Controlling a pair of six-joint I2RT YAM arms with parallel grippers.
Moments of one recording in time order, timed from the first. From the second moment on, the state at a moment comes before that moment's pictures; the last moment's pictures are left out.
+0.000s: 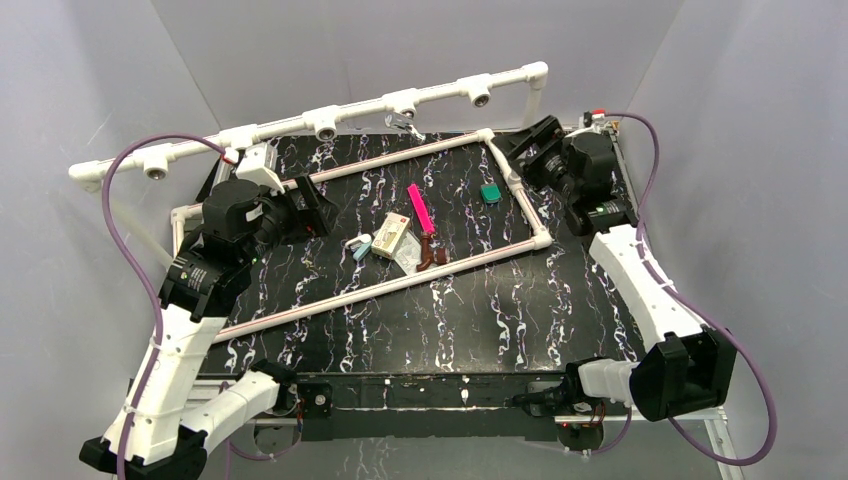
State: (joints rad) left arm -0.40 0.91 1.30 -0.80 -0.05 -0.48; right arm 0.26 1.25 1.14 -0.05 -0.18 1.04
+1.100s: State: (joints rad) left arm -0.40 0.92 1.23 -0.83 -0.04 -0.48; right arm 0.57 1.69 1.16 -0.38 -0.18 0.32
